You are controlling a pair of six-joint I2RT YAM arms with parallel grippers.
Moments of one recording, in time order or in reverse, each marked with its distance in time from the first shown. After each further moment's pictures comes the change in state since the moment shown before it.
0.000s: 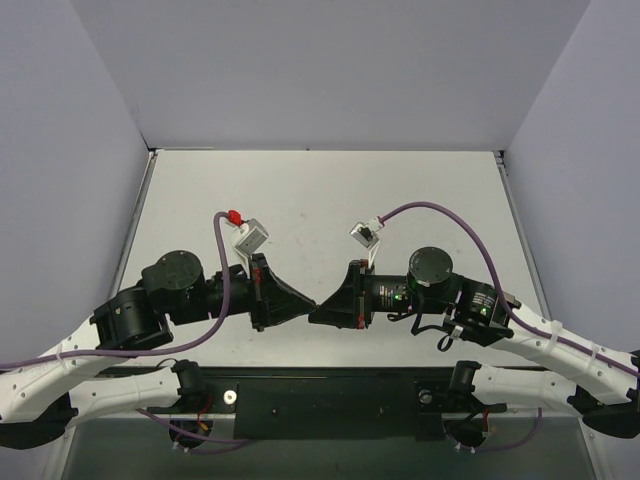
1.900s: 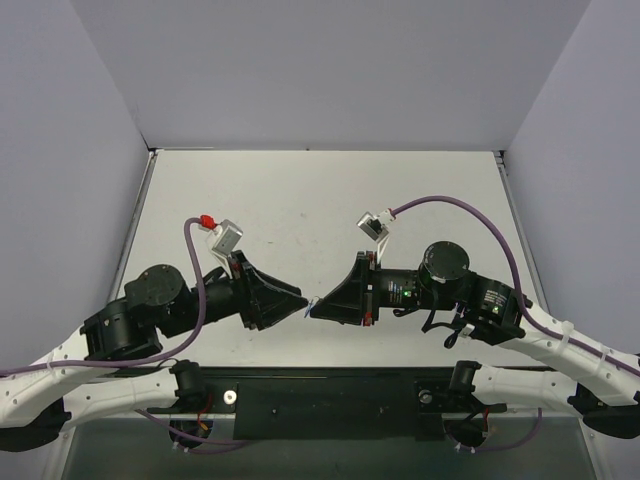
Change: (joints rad) left arm -0.033 -0.102 -0.066 0.040 -0.192 -0.061; right arm 0.000 -0.005 0.072 0.010 -0.024 -0.051
